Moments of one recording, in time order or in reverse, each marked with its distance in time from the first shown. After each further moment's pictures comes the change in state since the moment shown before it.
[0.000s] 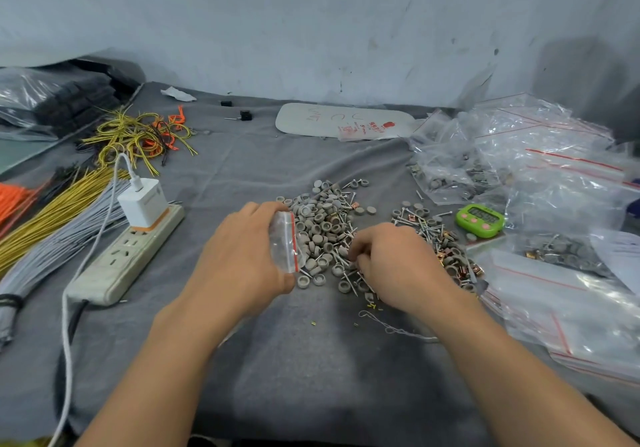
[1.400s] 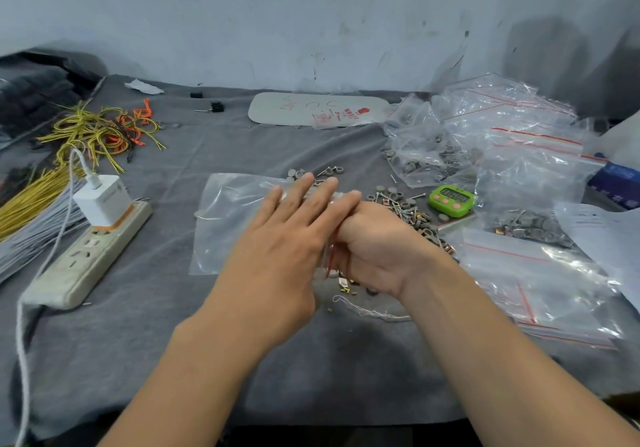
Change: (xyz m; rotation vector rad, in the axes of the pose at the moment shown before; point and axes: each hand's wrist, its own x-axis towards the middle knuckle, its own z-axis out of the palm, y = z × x) left_hand -0.021 0.061 0.008 0.220 -0.011 0.491; right_hand -0.003 -0.010 -0.007 1.570 -0.409 -0.120
